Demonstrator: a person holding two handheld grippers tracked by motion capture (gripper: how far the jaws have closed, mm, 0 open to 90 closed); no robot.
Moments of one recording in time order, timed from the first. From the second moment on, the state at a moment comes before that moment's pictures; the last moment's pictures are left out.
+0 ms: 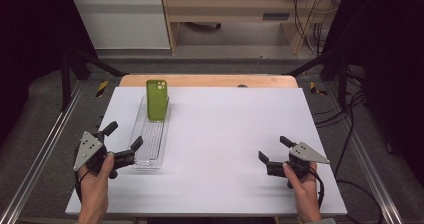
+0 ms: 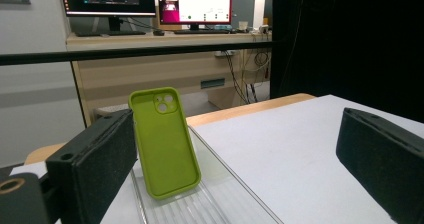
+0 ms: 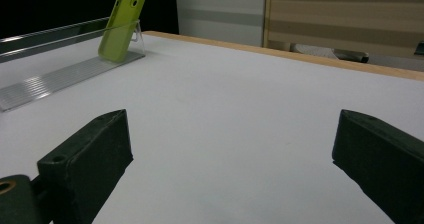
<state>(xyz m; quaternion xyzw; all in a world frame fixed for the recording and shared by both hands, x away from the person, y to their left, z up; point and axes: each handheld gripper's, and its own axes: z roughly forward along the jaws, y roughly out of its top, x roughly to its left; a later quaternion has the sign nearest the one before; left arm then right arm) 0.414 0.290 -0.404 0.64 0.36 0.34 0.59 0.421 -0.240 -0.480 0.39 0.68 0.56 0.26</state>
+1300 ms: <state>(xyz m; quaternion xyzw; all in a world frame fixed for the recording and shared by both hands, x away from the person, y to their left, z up) 0.405 0.318 -0.446 0.64 0.37 0.34 0.59 0.420 -0.238 -0.480 0.38 0.69 0.55 0.27</state>
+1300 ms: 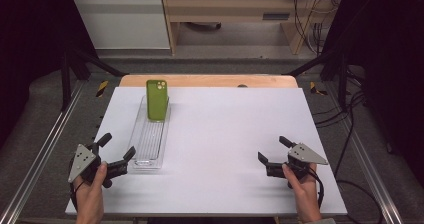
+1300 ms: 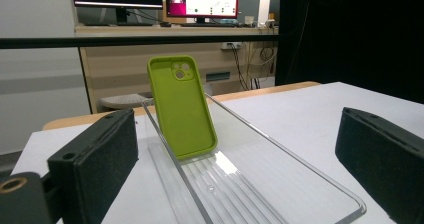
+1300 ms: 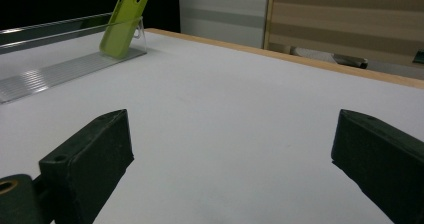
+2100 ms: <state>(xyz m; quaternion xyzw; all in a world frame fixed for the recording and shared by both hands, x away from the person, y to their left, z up) 0.404 0.327 -0.469 0.63 0.37 0.34 0.59 0.416 -0.237 -0.478 0.35 0.69 0.55 0.31</state>
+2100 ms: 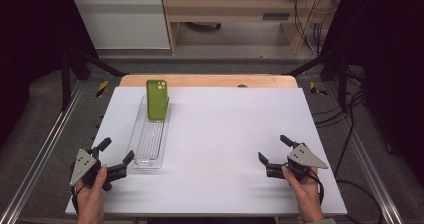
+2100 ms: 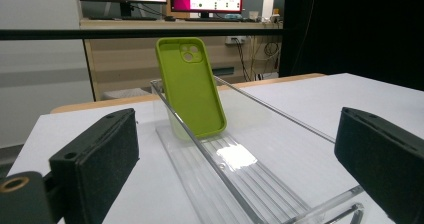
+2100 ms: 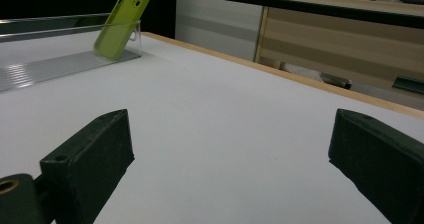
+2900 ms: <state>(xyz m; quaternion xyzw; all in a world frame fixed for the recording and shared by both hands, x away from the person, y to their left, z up) 0.402 0.329 -0.478 0.63 0.37 0.34 0.59 0.415 -0.263 -0.479 0.38 0.68 0.54 0.32</state>
